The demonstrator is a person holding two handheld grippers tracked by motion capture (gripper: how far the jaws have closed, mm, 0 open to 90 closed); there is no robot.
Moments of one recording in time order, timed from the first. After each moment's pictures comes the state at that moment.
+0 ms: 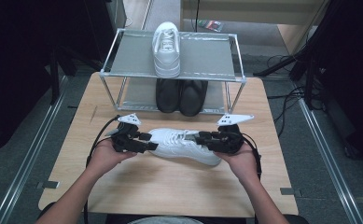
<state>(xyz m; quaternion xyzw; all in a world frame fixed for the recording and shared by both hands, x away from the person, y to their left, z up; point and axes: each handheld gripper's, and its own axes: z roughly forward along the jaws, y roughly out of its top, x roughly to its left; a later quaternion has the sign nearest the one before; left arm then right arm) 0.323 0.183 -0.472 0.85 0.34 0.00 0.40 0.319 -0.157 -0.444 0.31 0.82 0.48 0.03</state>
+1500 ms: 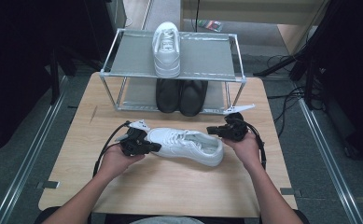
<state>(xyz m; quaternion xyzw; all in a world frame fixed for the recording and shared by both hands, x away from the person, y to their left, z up) 0.321 0.161 -0.495 0.86 0.36 0.00 0.37 0.383 -0.187 -0.484 0.37 0.82 0.43 0.00</state>
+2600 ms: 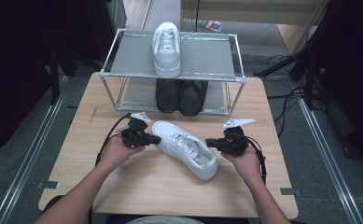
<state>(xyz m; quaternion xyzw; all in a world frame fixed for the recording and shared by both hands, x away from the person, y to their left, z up) 0.351 0.164 -0.492 0.86 0.36 -0.01 0.37 0.335 -0.181 -0.485 0.37 0.83 0.42 0.01</state>
